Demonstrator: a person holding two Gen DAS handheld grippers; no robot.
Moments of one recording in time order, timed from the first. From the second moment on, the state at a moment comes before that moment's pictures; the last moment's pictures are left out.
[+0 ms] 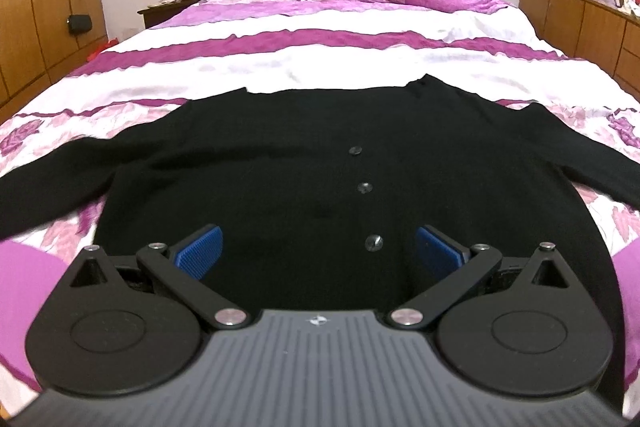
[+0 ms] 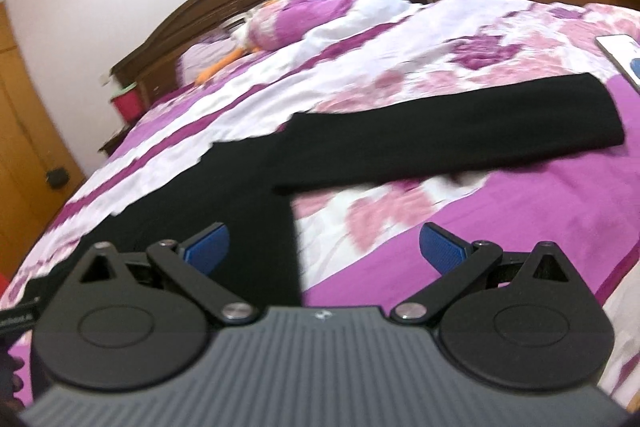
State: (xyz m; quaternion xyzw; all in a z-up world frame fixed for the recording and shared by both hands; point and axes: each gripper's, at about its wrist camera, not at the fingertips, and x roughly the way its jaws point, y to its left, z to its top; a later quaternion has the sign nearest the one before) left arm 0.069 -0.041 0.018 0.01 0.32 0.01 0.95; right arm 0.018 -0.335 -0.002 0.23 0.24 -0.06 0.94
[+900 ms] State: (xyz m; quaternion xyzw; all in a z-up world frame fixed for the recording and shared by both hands) left arm 0.122 -0.061 -0.045 0.02 0.37 0.01 0.93; right arm 0.072 -0.436 -0.058 0.38 0.17 -0.09 0.90
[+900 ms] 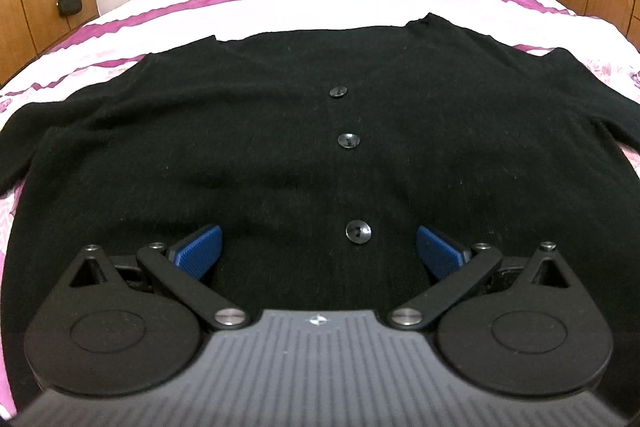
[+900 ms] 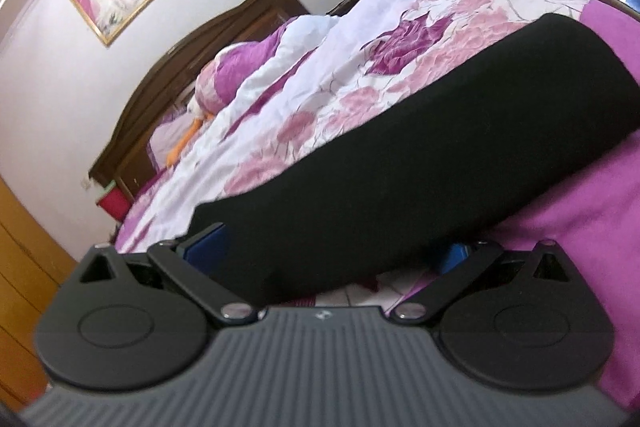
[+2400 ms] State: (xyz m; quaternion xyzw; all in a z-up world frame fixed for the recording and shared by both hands) left arm 0.080 -0.021 0.001 -0.02 0.31 0.04 0.95; right arm 0.036 -0.398 0.010 0.31 0.14 -0.07 0.94
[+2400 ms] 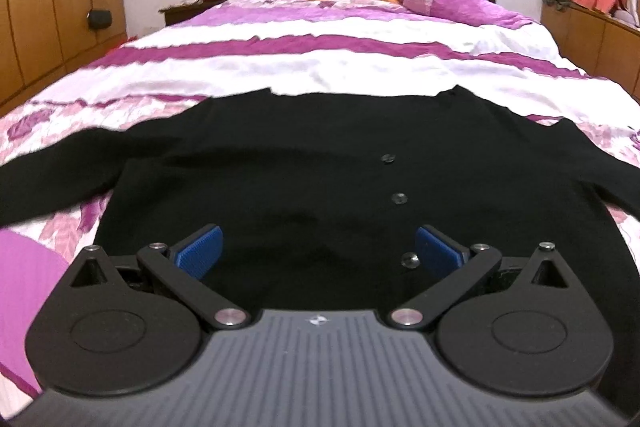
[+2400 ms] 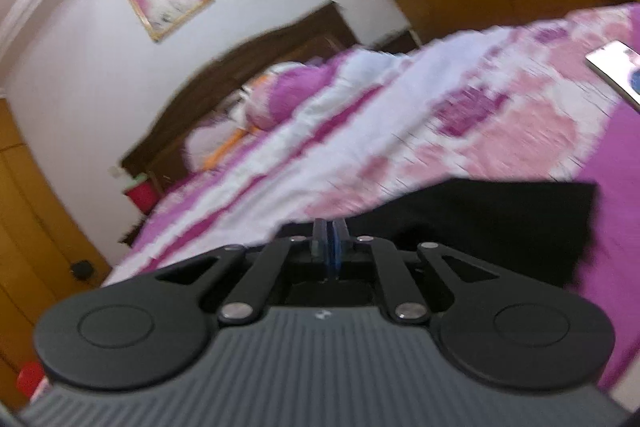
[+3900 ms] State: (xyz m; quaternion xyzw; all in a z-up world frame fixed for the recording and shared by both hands) left arm 0.083 -0.014 -0.003 -0.01 0.32 0.07 0.95; right arm 0.071 -0.442 -0.007 0.38 0.09 -0.12 0.91
